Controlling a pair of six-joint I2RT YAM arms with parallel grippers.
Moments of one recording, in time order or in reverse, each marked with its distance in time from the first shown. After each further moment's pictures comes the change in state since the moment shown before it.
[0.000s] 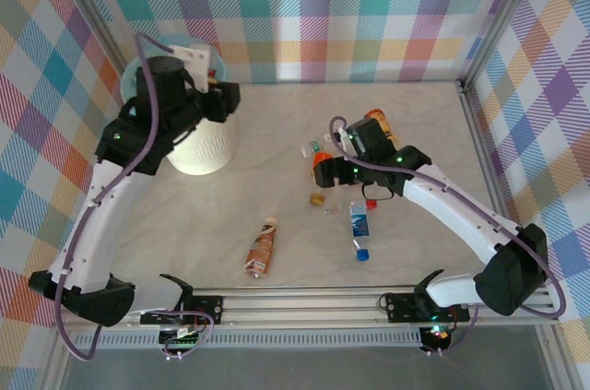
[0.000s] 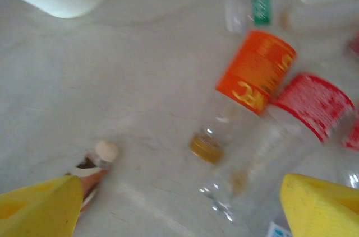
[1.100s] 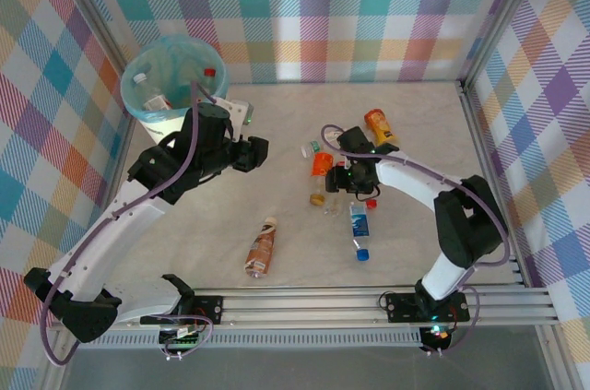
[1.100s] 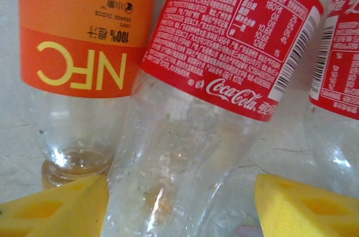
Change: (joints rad) left arm -0.148 -0.108 -0.282 -0.029 -0.037 -0.087; right arm -0.089 0.338 -0.027 0.089 0.029 0.117
